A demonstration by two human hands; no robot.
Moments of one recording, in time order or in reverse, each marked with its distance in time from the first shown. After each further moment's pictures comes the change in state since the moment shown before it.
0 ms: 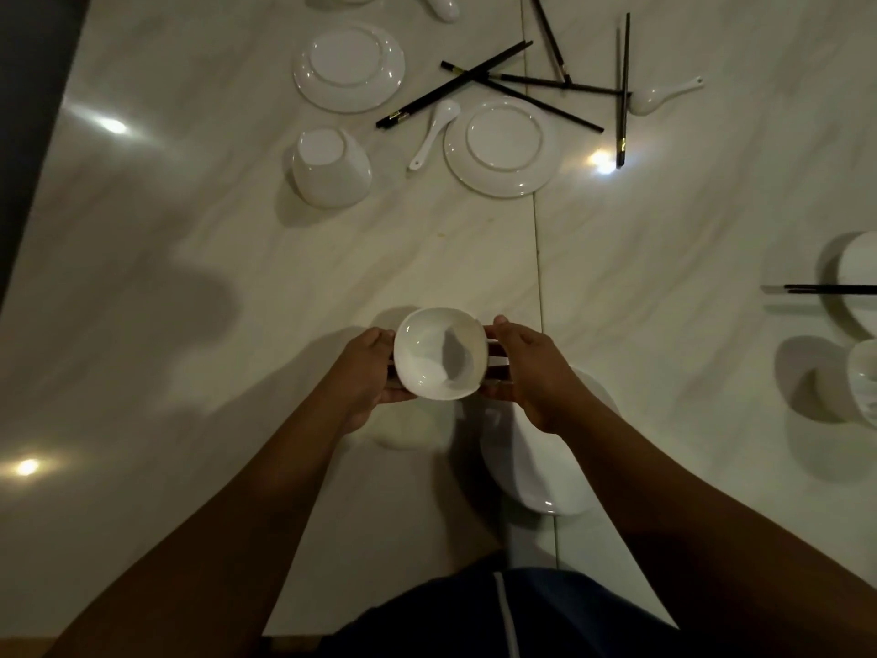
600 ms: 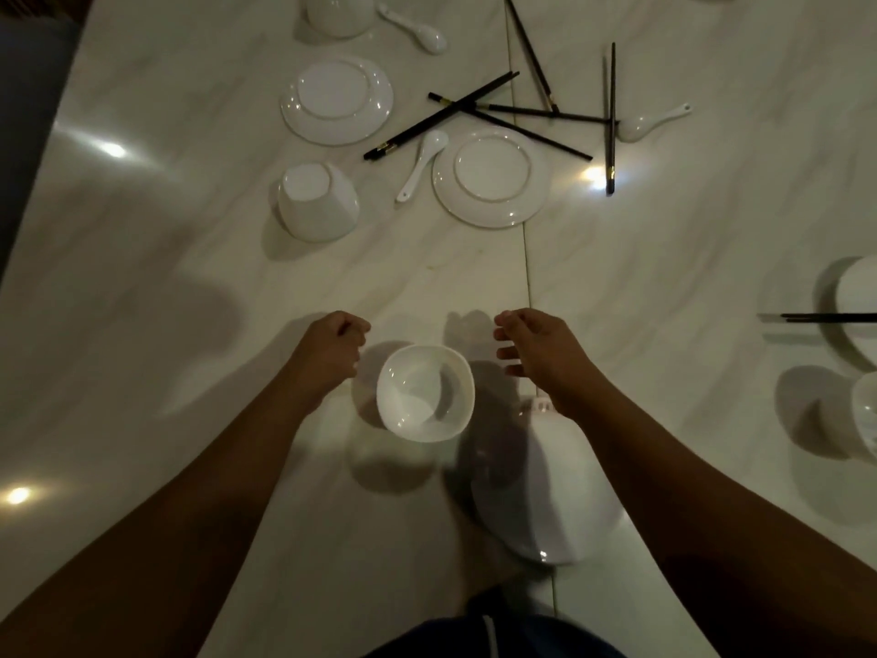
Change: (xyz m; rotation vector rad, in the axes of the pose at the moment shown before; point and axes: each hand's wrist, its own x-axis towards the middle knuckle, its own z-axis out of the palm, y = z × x) left_hand 0.055 0.037 -0.027 0.346 0.186 0.202; right_hand 0.036 -0.035 -0.030 -0.264 0.099 -0.155
